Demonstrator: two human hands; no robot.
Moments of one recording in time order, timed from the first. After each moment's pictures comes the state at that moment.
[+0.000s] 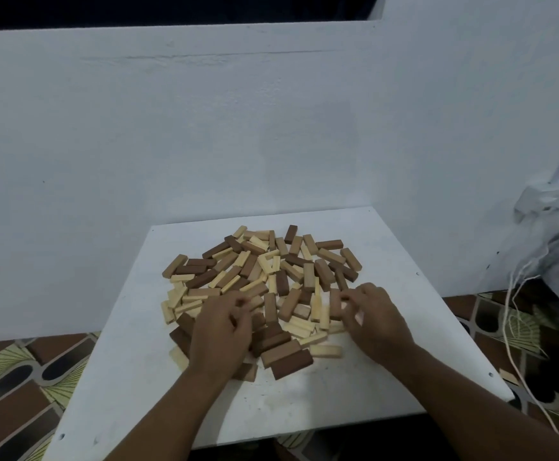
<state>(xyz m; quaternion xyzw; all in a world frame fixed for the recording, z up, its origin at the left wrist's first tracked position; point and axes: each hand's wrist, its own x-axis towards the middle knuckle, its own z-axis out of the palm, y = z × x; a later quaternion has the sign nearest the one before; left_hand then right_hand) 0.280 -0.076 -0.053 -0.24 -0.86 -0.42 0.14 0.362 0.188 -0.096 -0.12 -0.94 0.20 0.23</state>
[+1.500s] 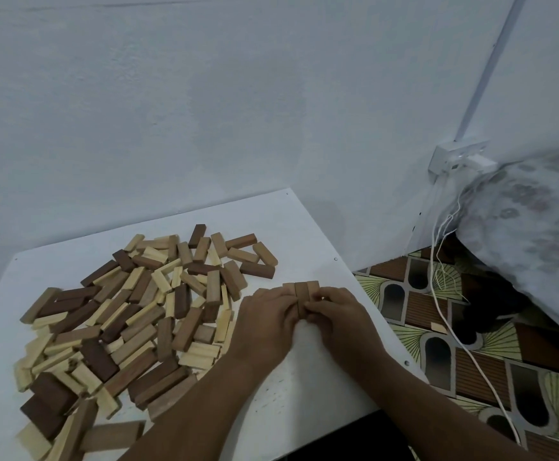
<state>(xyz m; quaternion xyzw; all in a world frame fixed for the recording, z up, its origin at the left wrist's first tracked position) 0.303 0.132 -0.090 -0.46 -0.84 -0.29 0.03 0.403 0.271 -0.125 -0.14 -0.92 0.22 0.29</state>
